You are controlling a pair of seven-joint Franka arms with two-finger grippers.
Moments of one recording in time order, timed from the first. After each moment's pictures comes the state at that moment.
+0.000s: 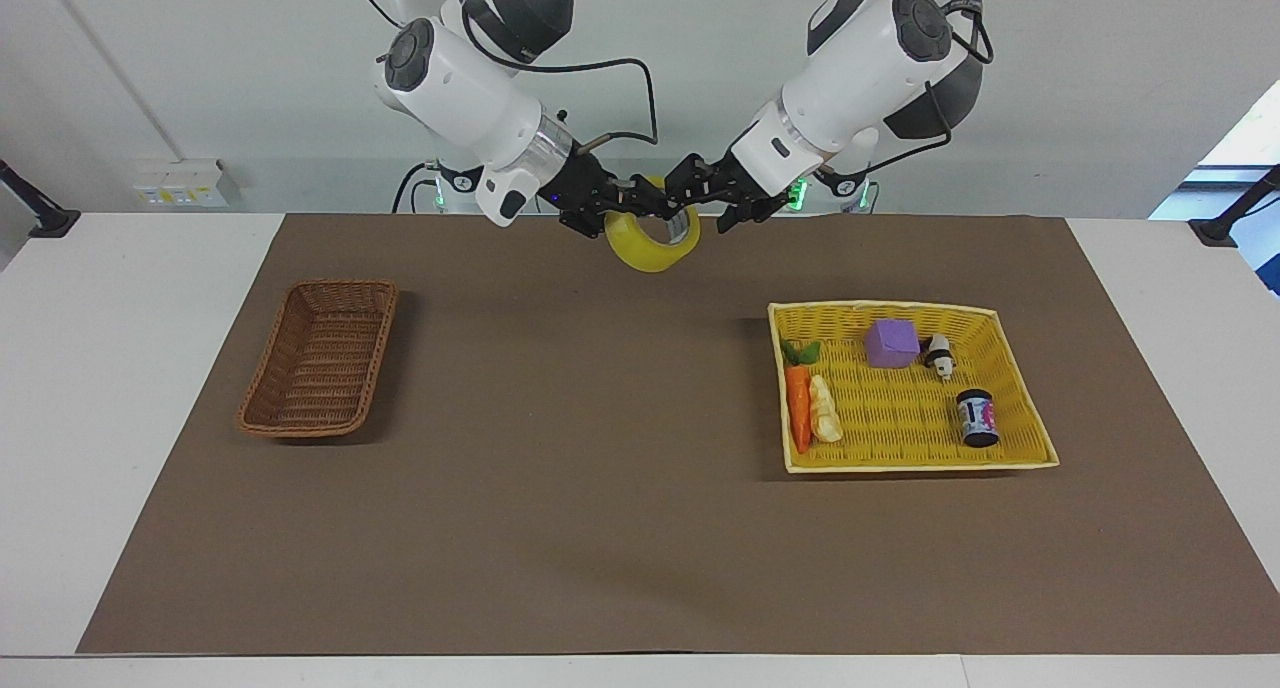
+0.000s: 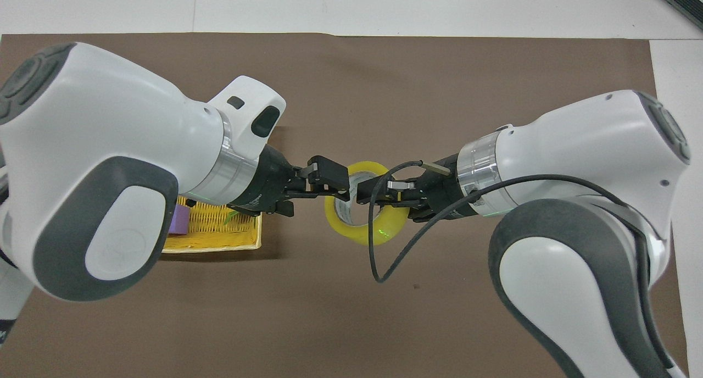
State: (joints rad) left arm -0.24 0.07 -0.25 -1.59 -0.53 1.73 -0.52; right arm 0.38 0.01 -0.02 -1.80 0.68 1.87 0.36
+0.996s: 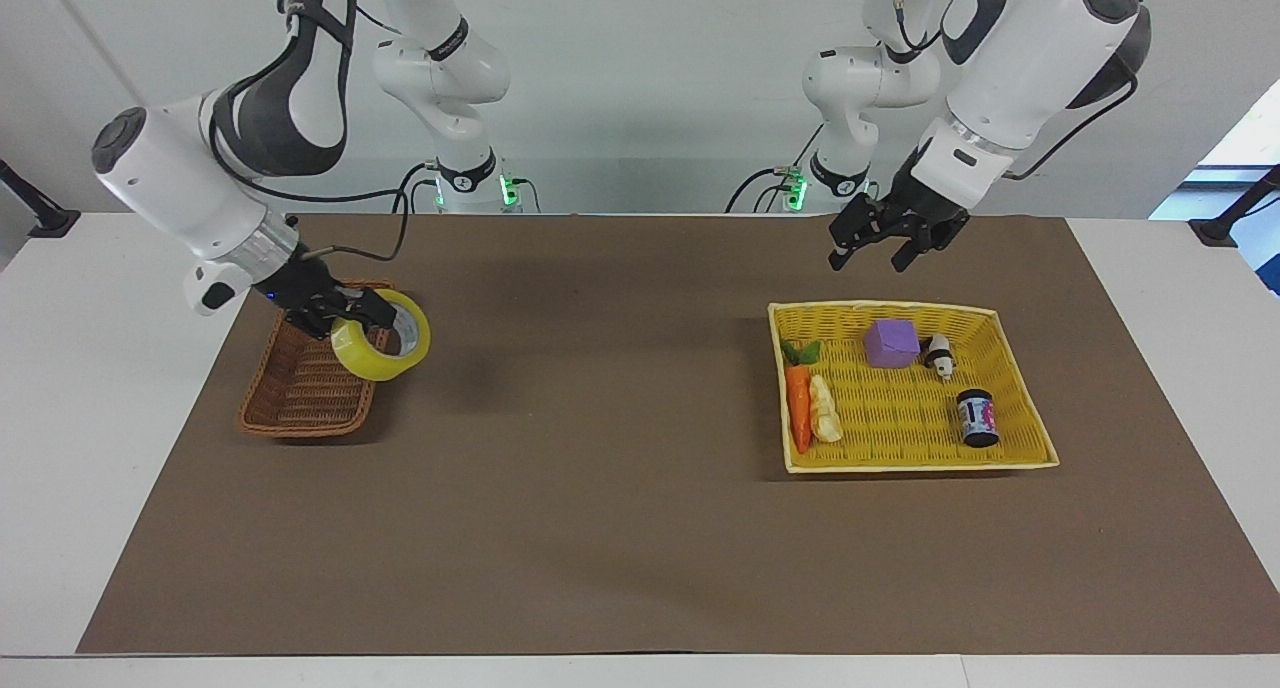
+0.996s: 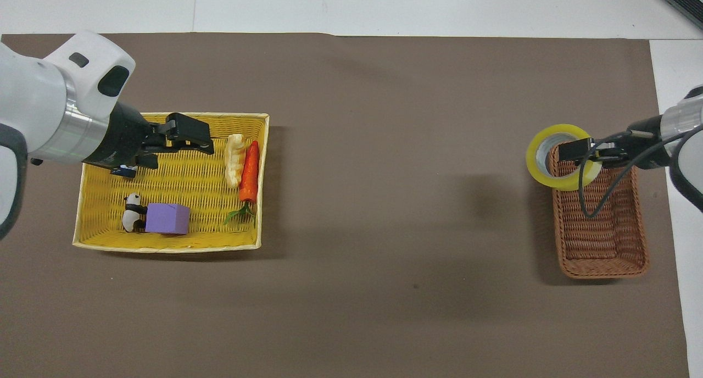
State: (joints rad) left arm -0.04 0.04 -0.20 -1.59 -0.22 1.69 -0.32; right arm -0.16 0.14 -0.04 -1.81 0.34 1.87 -0.25
